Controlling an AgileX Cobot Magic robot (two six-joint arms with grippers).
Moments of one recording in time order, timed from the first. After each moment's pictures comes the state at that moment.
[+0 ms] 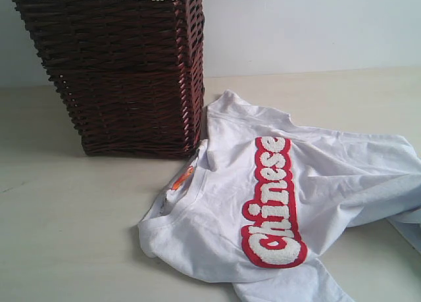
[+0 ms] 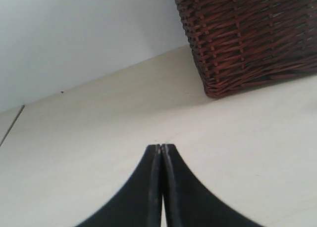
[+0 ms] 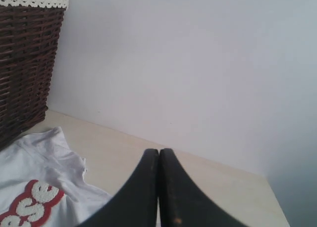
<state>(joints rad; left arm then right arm) 0.29 0.13 0.00 -1.02 0.36 1.35 -0.30 0.53 -0.43 1.39 0.44 -1.71</state>
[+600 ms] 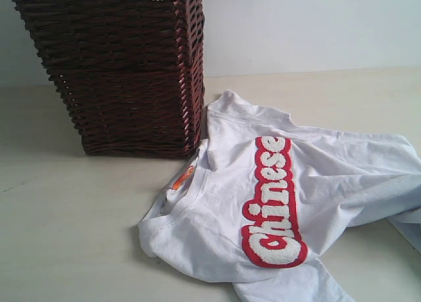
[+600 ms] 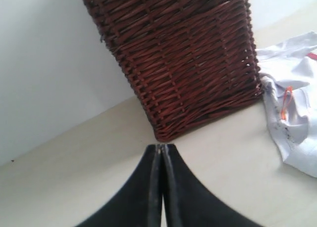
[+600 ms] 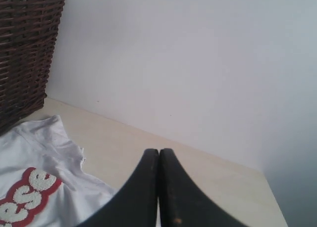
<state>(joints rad) 0.04 0.01 0.00 -1.01 0.37 1.35 -0.30 0.54 -0.43 1.35 0.44 -1.69</state>
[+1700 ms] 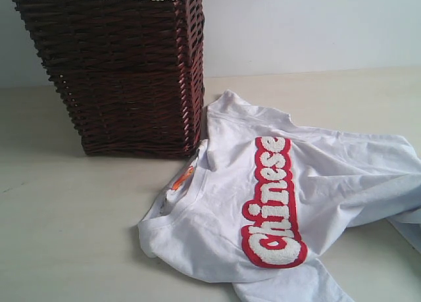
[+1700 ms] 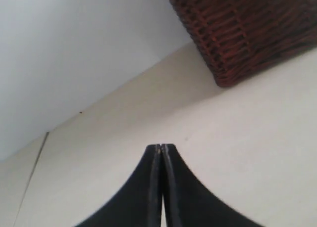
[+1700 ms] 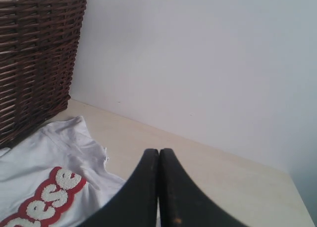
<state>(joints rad) 0.13 0.10 0.00 -0.65 0.26 1.18 -0.30 0.55 -0.43 1.33 0.50 -1.64</state>
